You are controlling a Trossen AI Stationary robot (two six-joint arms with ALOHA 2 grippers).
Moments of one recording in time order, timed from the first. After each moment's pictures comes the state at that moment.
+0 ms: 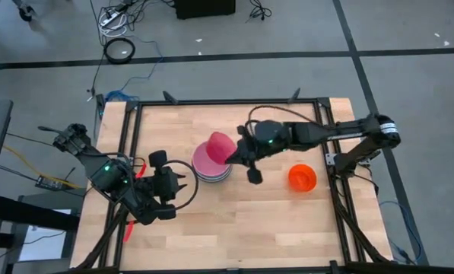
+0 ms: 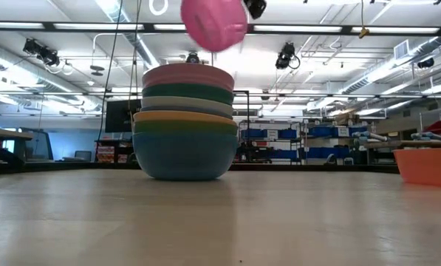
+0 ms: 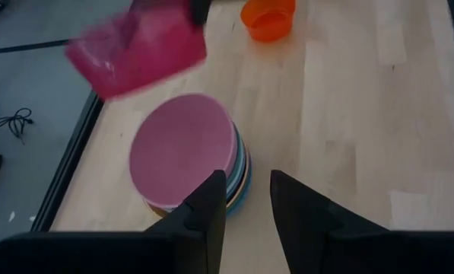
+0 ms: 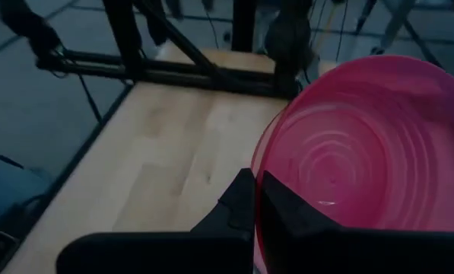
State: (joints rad) left arm -0.67 1.42 1.61 -1.26 -0.75 -0.58; right arm 0.05 1.48 1.34 -0.30 -0.11 -0.08
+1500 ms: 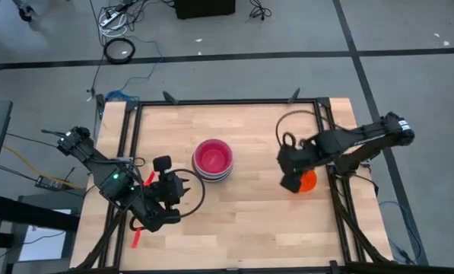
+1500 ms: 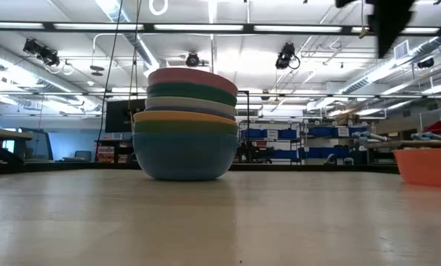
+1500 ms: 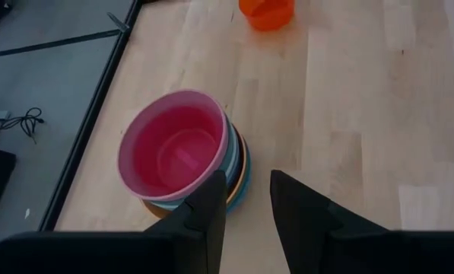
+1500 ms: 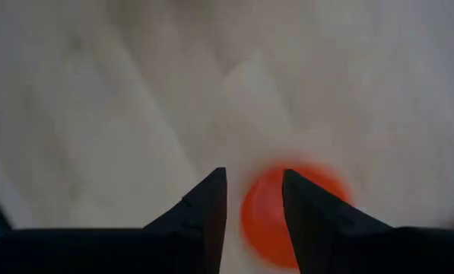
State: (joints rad) left arm -0.68 1.48 1.61 -1.25 -0.76 -0.58; right arm 0.26 1.32 1.31 -1.31 0.15 0.74
